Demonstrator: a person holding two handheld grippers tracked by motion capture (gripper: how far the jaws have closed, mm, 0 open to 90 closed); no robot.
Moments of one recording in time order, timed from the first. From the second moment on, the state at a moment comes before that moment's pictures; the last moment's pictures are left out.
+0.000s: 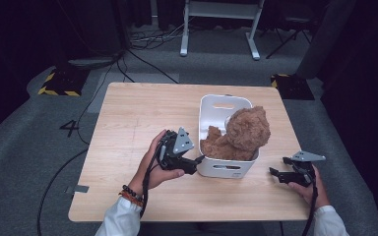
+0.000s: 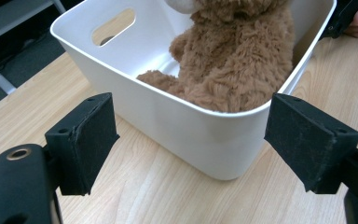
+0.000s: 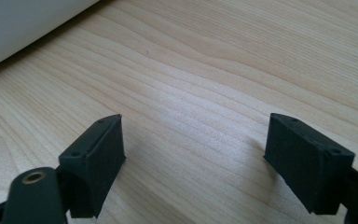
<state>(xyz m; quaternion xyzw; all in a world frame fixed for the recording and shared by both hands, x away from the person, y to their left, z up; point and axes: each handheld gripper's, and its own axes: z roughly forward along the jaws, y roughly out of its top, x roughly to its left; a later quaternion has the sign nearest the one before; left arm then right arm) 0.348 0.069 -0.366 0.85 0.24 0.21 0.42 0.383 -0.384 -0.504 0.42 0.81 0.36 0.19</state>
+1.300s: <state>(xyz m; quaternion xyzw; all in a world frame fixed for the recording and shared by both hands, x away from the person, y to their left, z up) 0.351 0.113 -0.415 0.86 0.29 0.23 0.34 0.383 -0.384 -0.504 0.42 0.81 0.36 0.19</state>
